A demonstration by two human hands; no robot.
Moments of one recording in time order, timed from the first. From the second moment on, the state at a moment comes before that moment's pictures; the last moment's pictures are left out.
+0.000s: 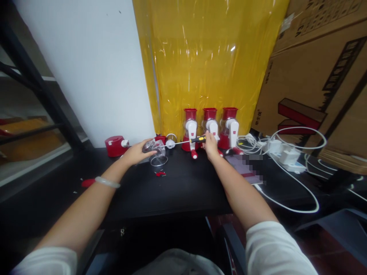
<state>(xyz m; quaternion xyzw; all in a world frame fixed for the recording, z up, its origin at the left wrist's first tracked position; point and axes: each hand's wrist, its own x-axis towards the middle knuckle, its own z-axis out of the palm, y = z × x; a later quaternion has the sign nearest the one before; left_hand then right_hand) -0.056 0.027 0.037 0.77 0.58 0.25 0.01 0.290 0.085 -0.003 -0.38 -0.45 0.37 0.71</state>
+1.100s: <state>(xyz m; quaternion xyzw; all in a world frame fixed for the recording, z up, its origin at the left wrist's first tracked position) -0.058 0.031 0.035 0.78 0.57 0.25 0.01 0.292 0.090 -0.004 -0.40 -0.43 0.39 0.72</state>
